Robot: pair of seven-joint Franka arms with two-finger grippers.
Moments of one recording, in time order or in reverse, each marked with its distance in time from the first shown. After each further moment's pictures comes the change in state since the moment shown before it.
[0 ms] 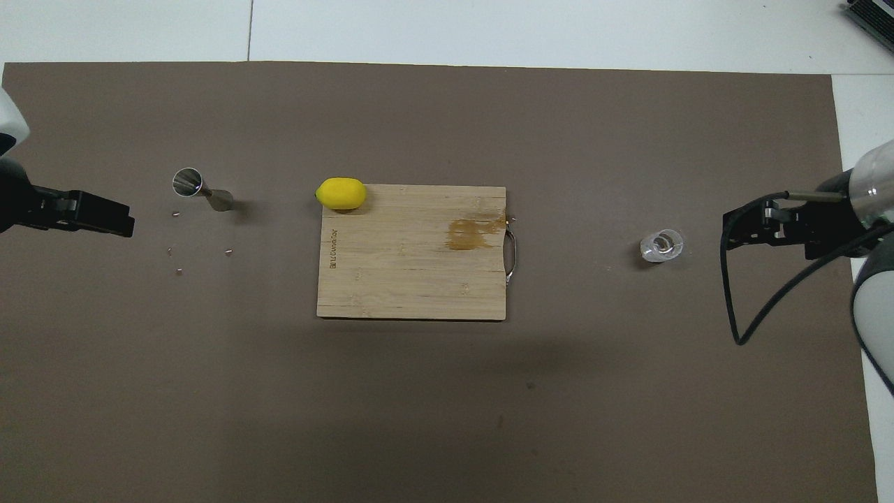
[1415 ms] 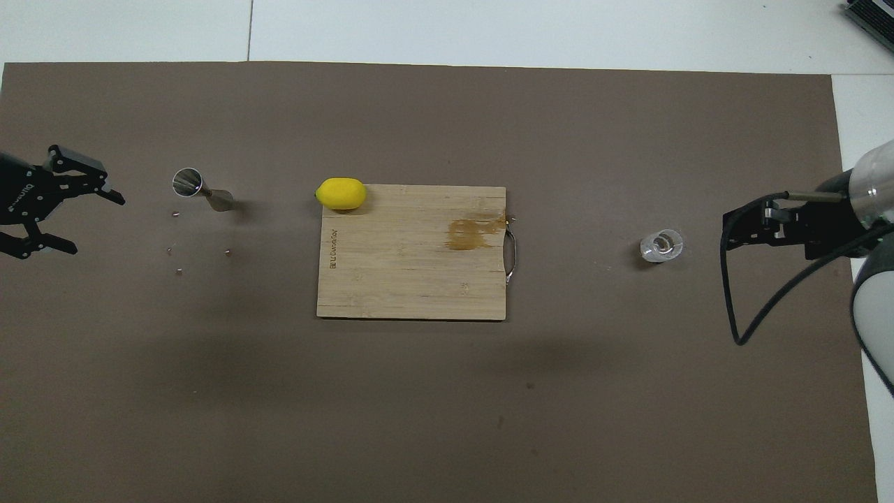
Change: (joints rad) left arm 0.200 0.285 0.084 0.025 -0.293 0.012 -0.679; right arm 0.000 0.000 0.000 0.000 0.000 0.000 0.000
